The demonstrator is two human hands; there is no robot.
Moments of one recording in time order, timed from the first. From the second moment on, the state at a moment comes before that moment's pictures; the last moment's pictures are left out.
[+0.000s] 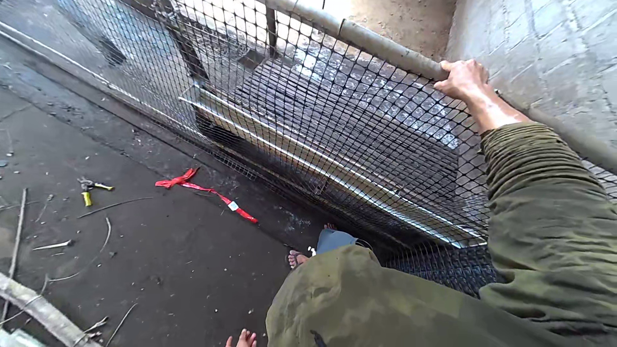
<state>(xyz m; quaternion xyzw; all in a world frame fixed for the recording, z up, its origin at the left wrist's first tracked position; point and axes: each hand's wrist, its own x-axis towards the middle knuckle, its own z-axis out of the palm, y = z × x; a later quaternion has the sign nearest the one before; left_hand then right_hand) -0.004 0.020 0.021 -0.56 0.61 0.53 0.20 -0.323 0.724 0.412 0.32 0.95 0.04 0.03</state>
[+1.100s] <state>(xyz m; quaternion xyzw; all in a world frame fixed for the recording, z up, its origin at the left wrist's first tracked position) -0.543 0.563 0.380 0.64 0.75 0.12 -0.11 -0.306 0.743 0.395 0.19 0.98 0.00 -0.08</state>
